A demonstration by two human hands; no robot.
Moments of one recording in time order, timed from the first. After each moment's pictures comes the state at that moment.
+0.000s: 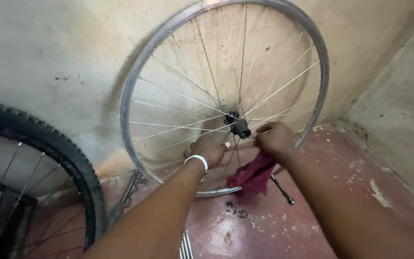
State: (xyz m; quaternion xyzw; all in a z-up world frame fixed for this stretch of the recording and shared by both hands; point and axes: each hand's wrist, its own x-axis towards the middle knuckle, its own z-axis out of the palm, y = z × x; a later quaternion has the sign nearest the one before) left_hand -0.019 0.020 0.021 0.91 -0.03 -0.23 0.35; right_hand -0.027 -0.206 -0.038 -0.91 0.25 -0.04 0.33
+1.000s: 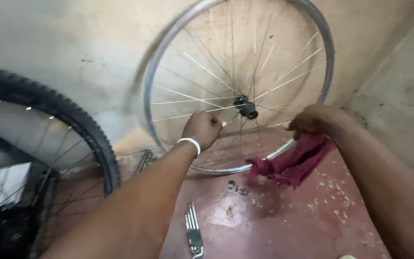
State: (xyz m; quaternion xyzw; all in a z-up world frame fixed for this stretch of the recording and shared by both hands) left_hand -0.048 0.056 0.049 0.93 -0.16 -0.07 0.33; right_hand -0.106 -0.206 0.126 -0.90 0.31 0.25 0.16
